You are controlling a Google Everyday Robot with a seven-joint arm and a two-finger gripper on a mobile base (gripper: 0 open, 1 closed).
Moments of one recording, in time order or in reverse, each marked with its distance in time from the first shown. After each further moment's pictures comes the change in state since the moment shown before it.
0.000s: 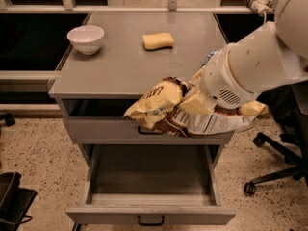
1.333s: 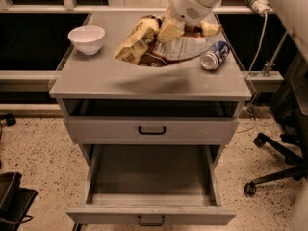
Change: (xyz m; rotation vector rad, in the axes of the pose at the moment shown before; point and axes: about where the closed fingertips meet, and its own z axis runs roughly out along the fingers) arm -0.095 -0.179 0.066 -0.027 -0.046 -0.252
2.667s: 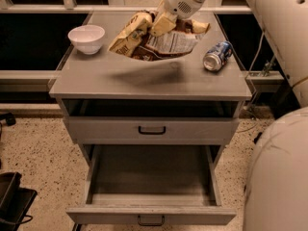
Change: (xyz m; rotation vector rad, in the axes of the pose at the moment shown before) arm -0.010 -0.045 0.030 -0.002 -0.077 0.006
